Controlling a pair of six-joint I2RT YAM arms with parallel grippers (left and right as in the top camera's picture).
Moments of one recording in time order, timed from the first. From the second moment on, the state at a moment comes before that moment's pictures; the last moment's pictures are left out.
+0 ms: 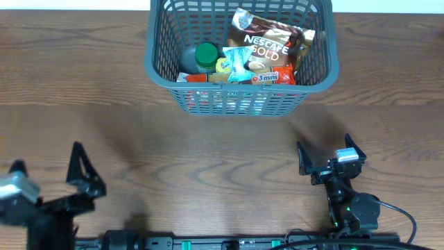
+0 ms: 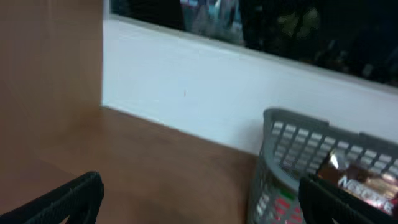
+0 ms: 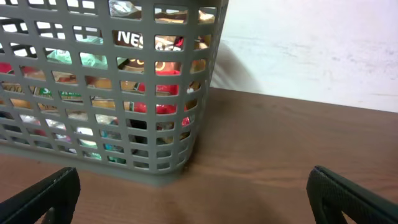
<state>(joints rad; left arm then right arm) -0.02 0.36 1.10 -0.80 -0.21 -0.25 0.05 0.01 0.01 -0.06 -0.10 -0.06</state>
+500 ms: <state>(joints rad) -0.02 0.25 0.50 -0.31 -0.18 -0.33 0.05 0.01 0.01 -0.06 -0.10 -0.06</state>
